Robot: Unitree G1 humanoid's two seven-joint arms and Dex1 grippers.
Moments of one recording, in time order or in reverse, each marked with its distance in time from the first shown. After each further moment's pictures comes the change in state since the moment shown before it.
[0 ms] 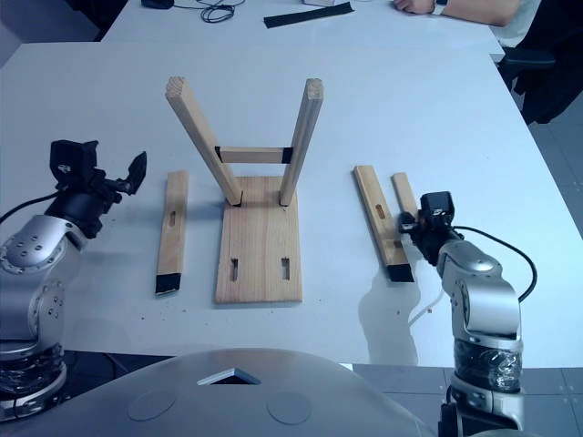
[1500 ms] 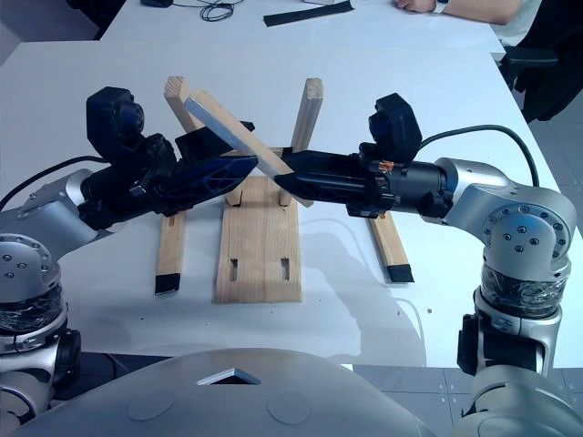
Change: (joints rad) left arm -0.315 0.057 -0.160 0.043 -1.192 0.142 -0.241; right arm -0.408 -0.174 0.074 -0.129 1.102 0.171 0.585
